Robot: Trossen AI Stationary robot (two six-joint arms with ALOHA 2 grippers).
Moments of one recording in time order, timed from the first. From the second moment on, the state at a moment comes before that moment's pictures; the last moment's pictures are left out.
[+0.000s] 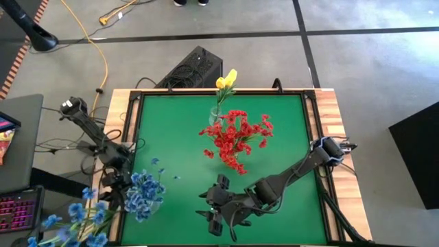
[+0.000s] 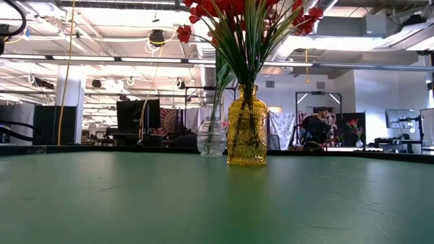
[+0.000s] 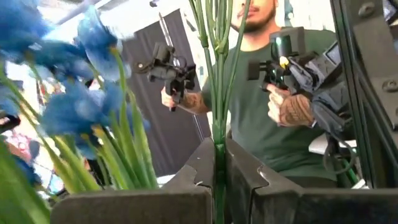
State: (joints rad) left arm -0.79 0.54 0.01 0.75 0.45 0.23; right arm 0.54 2.02 1.89 -0.41 0.50 0.56
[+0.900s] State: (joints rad) left arm -0.76 0.64 0.01 0.70 0.36 0.20; right arm 0.54 2.02 1.89 -0.41 0.49 0.59
